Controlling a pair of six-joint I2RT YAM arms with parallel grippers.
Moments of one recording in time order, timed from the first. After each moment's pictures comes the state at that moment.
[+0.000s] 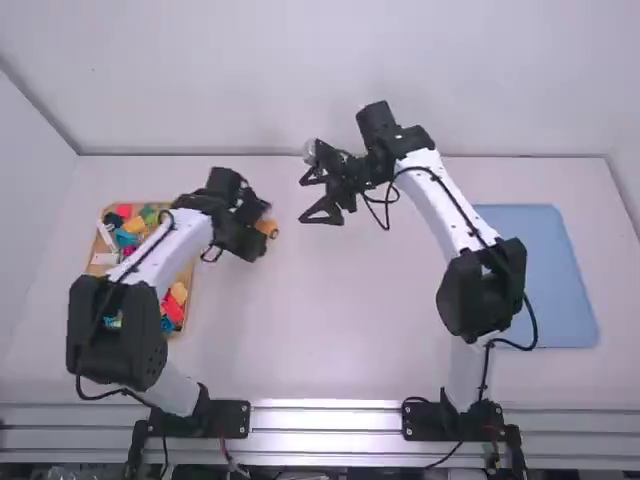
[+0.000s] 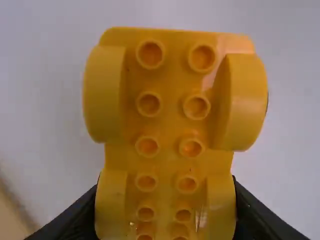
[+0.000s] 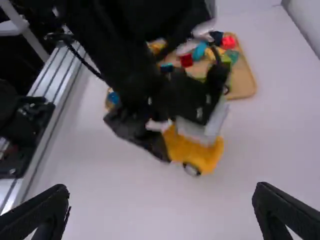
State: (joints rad) left arm -0.15 1.65 1.18 -0.78 0.15 0.35; right arm 0.37 2.00 1.93 -1.12 -1.05 -0.99
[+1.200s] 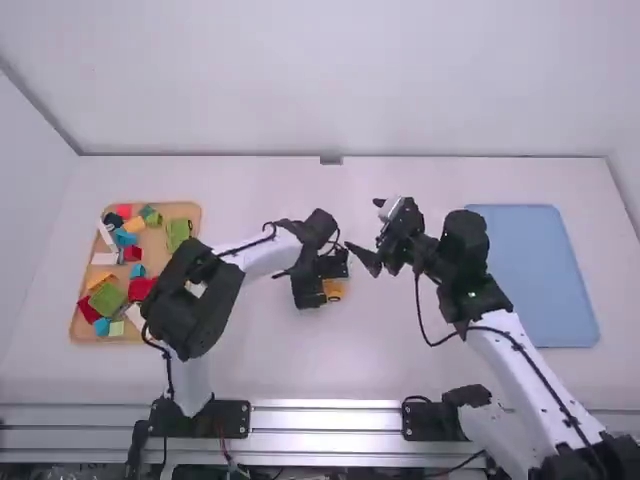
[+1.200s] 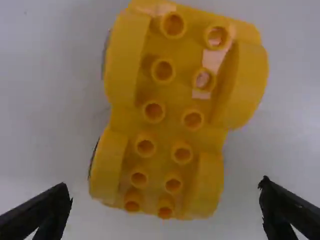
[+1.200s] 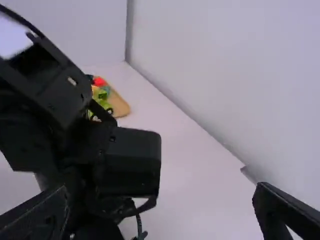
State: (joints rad) left arm -0.54 1.93 1.22 -0.74 0.08 0.75; right arm 0.26 1.10 0.69 0.13 -0.71 -0.34
